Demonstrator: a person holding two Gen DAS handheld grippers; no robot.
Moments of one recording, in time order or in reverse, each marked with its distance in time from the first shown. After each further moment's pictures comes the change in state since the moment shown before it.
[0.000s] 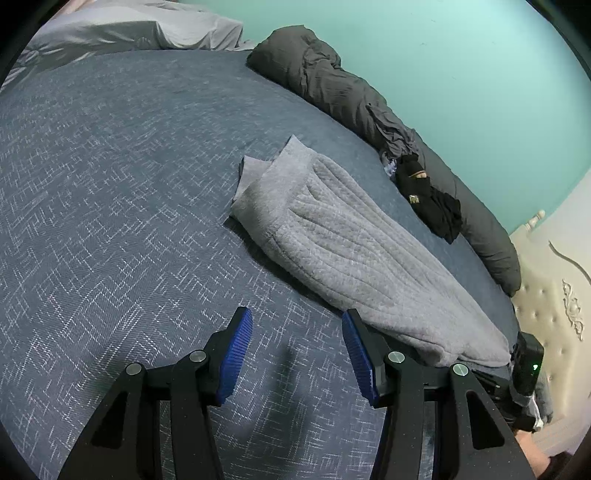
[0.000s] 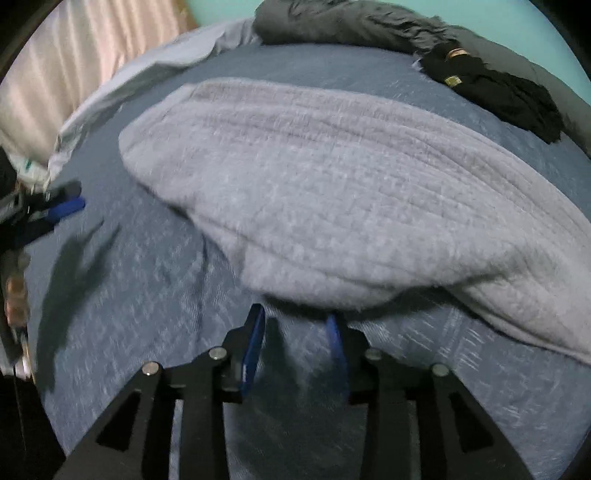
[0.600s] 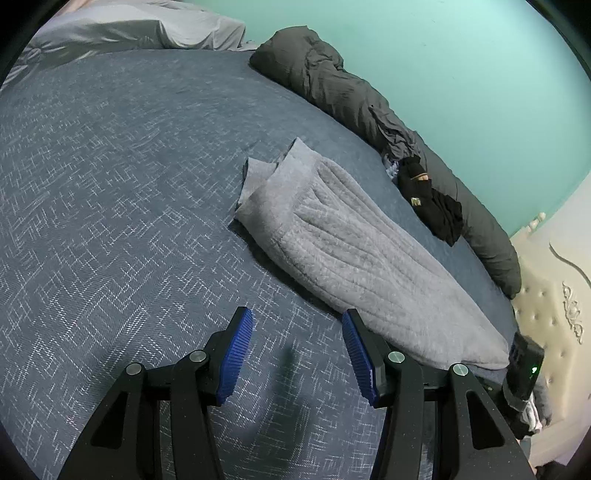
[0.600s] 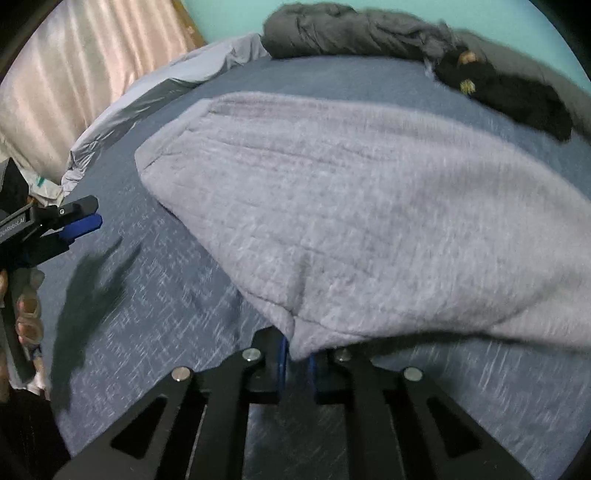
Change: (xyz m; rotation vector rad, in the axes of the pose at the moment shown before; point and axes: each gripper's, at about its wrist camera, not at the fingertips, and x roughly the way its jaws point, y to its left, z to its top) left arm 0.000 0.002 0.004 -0.005 0.004 0.000; right arm 0.008 0.009 0.000 0.023 -0.024 0.089
